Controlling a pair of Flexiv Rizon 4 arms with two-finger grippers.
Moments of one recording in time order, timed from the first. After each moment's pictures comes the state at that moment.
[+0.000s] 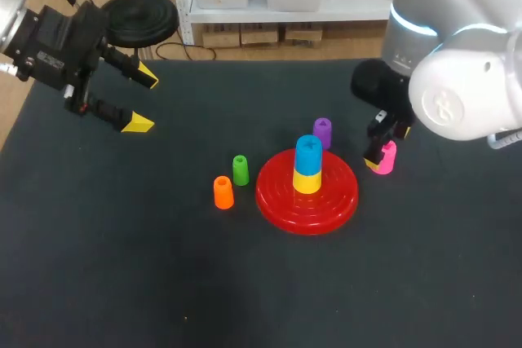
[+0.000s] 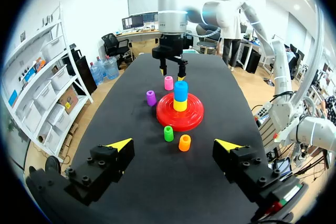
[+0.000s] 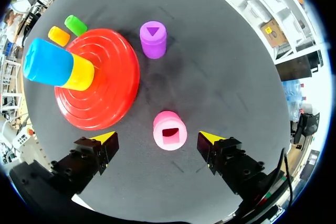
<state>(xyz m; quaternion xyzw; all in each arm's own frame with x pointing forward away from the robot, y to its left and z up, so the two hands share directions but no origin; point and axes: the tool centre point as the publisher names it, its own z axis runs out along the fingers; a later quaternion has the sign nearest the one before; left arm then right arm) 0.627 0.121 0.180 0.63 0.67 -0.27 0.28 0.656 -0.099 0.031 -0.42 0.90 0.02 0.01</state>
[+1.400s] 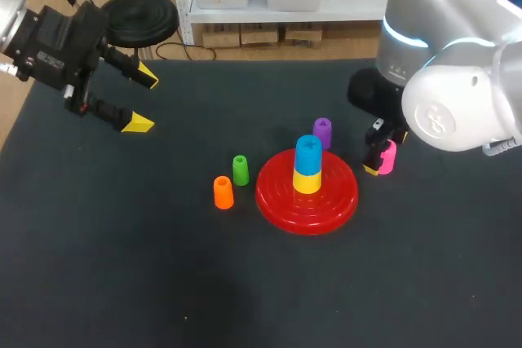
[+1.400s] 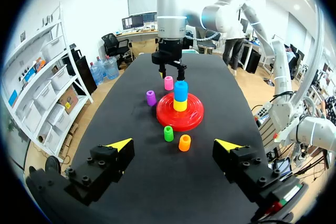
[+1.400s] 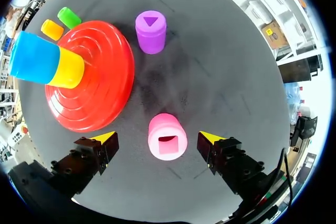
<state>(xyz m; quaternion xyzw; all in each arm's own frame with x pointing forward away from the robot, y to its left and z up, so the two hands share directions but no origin) 0.627 0.121 0.180 0.63 0.67 -0.27 0.28 0.660 -0.099 0.014 -0.43 0.90 0.01 0.01</state>
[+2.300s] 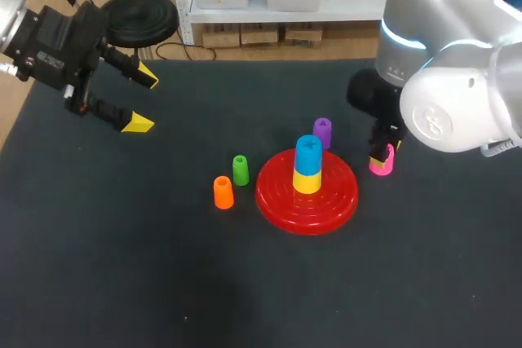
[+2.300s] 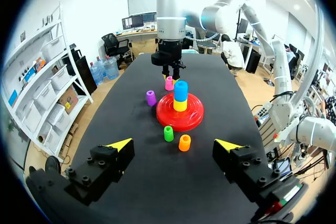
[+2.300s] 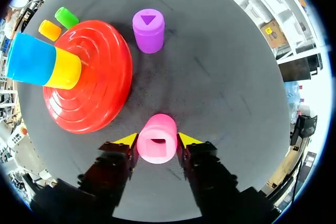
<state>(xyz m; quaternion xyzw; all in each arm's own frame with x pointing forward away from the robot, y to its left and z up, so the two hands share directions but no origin) 0.627 0.121 0.180 0.63 0.67 -0.27 0.28 0.661 -0.099 0.011 -0.43 0.90 0.00 0.01</state>
